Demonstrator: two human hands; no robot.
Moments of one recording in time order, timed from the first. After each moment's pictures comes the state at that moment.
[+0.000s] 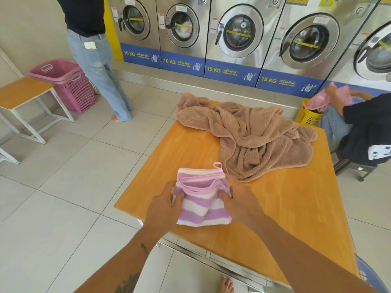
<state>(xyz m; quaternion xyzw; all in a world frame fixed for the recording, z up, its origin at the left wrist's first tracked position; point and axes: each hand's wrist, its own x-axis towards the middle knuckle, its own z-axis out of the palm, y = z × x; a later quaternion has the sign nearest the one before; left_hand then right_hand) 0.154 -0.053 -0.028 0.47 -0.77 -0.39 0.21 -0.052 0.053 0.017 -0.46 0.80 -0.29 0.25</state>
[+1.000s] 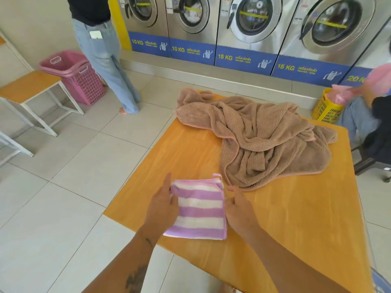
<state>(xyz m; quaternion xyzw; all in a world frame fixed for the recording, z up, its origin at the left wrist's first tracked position) 0.109 -0.078 -0.043 0.54 -0.74 -0.38 0.15 -0.080 0.034 -0.018 -0.32 0.81 -0.33 0.37</state>
